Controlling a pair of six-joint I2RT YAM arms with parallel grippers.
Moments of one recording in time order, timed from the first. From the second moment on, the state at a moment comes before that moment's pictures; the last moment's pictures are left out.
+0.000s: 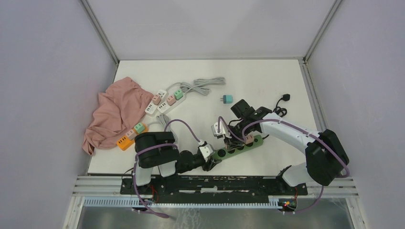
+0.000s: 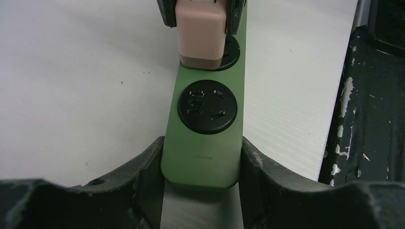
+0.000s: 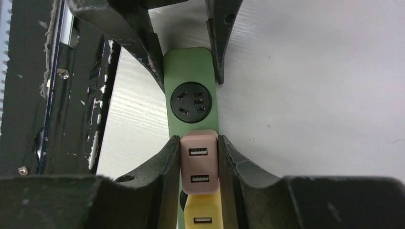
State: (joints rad) left arm -1.20 1.95 0.18 1.55 -0.07 -0.07; right arm 0.68 1.44 0.93 -0.75 -0.72 -1.03
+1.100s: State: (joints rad) left arm -1.20 1.95 0.19 1.55 -0.05 -0.08; right arm 0.63 1.42 0.93 -0.74 -0.75 -0.98
